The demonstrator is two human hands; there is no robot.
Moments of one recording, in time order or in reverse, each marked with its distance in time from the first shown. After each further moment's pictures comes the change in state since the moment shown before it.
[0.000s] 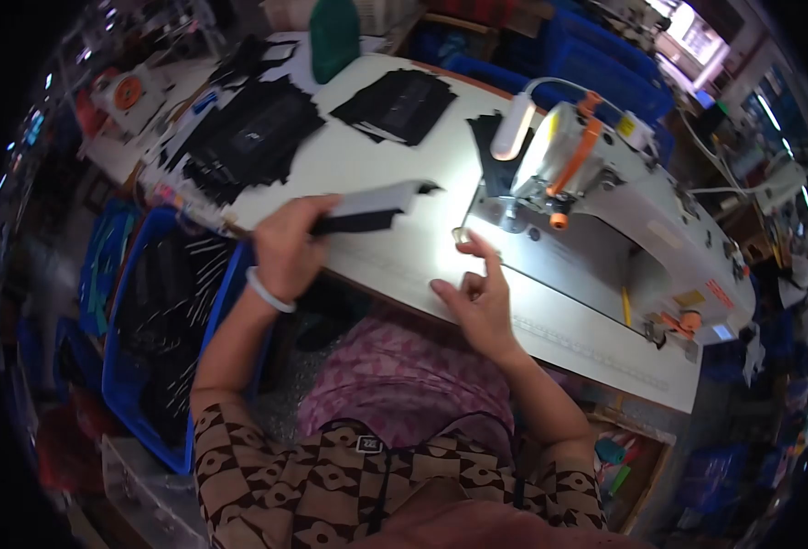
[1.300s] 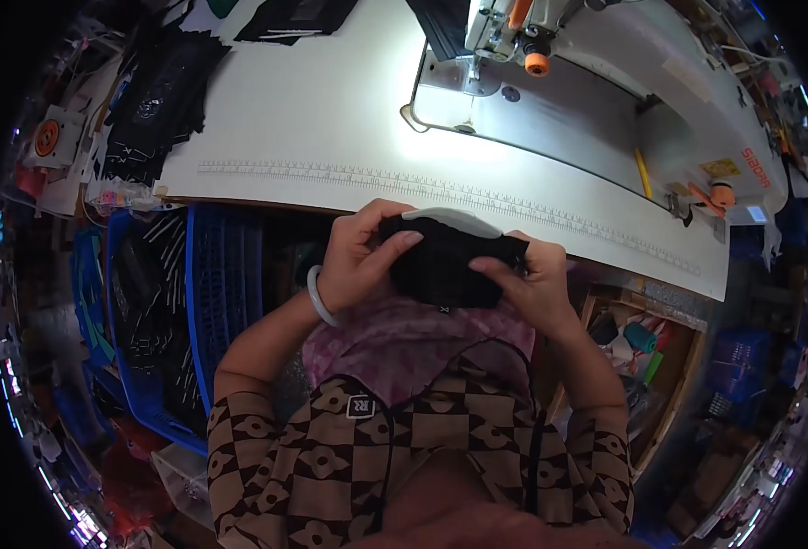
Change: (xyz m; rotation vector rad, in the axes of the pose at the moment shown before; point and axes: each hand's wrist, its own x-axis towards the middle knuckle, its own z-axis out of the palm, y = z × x) left_hand -0.083 0.082 0.091 -1.058 -0.677 -0.630; right_hand -0.101 0.012 -0.075 -0.276 -0.080 0.310
